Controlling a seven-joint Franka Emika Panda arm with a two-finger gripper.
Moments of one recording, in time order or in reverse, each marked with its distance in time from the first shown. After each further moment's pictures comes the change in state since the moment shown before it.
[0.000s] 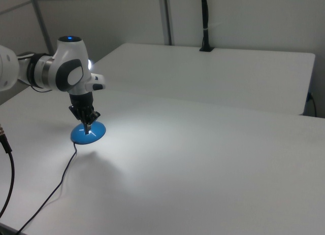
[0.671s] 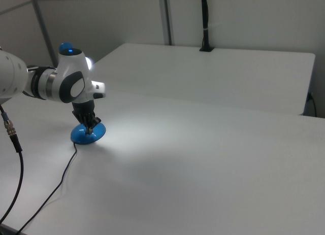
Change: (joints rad) arm 0.031 0.089 0.001 0.000 0.000 0.159 0.082
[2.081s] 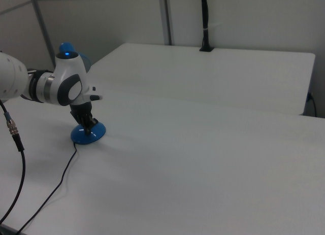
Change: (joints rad) arm 0.026 0.026 0.003 0.002 0.000 0.057 0.056
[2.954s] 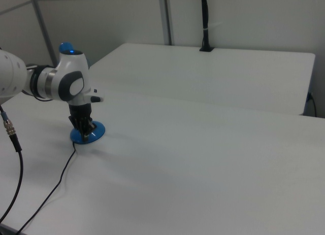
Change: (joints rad) arm -0.020 -0.026 -0.002 0.007 -0.008 -0.201 -0.001
